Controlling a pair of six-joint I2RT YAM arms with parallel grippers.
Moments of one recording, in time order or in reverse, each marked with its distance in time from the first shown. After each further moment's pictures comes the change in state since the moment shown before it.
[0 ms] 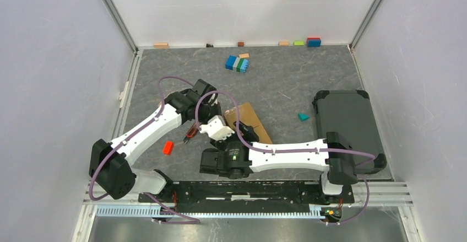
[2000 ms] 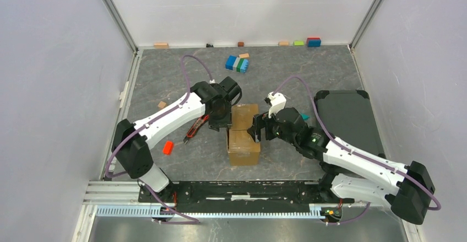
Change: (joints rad) left arm -0.172 0.255 0.312 -0.263 -0.479 0.100; right arm -0.582 -0.741 -0.824 0.967 -0.991 -0.262
